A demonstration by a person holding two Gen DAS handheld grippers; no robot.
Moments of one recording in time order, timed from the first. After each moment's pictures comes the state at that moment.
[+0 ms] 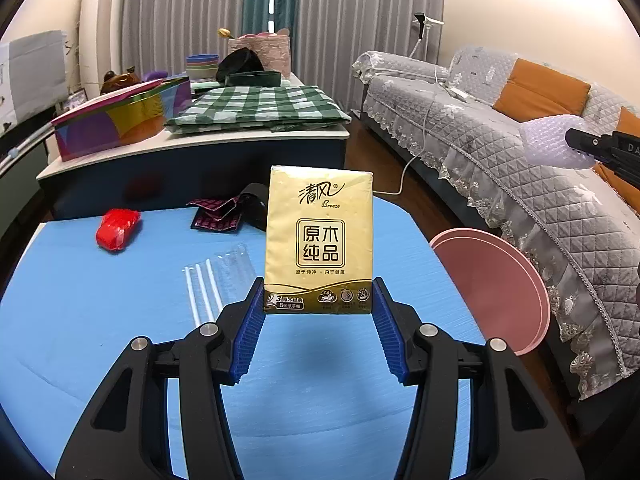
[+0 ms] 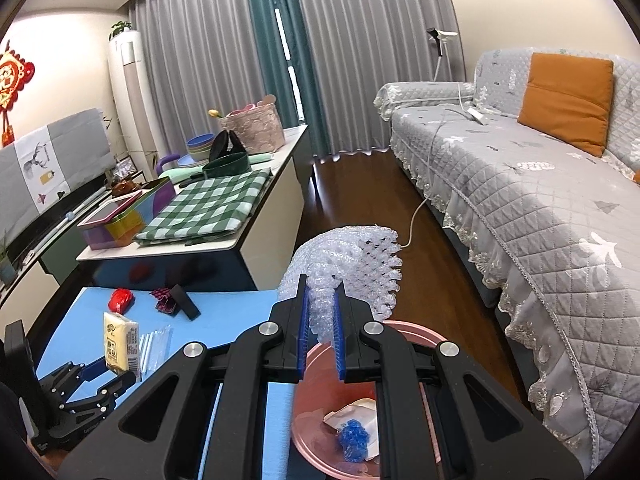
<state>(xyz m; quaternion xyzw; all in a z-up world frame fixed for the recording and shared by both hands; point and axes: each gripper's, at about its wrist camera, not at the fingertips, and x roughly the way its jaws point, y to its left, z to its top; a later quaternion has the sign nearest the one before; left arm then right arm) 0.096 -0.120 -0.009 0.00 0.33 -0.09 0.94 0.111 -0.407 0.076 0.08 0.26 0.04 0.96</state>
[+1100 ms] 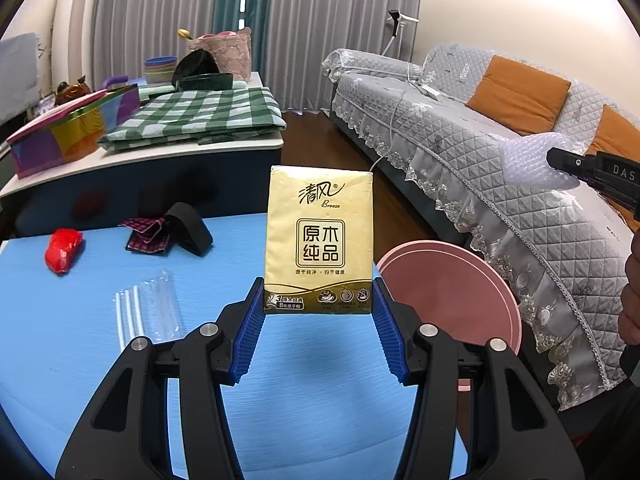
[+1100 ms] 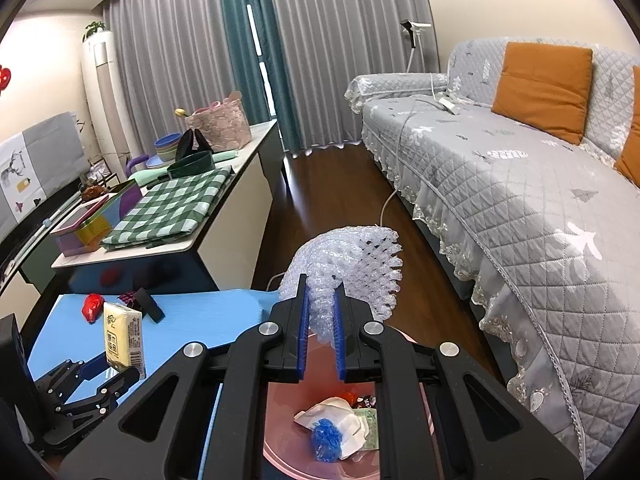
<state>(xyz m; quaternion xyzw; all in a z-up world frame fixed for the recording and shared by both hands) 0.126 -0.180 -0.008 -0.01 0.33 -0.14 0.93 0.121 -0.440 0.068 0.09 0.27 -0.01 0.96</state>
